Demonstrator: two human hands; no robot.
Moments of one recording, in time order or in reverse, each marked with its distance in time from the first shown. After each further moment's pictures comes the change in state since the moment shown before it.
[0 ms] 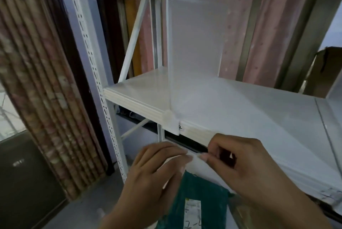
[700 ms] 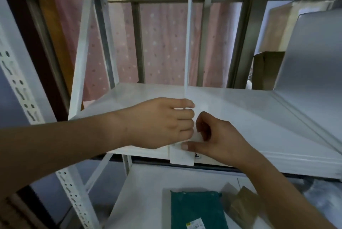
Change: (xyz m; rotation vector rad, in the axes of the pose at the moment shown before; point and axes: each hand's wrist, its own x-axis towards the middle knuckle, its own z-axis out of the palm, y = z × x) left_hand 0.202 -0.190 0.007 0.520 -0.374 1.320; right_hand 0.127 -0.003 0.072 -0.226 0.064 0.593
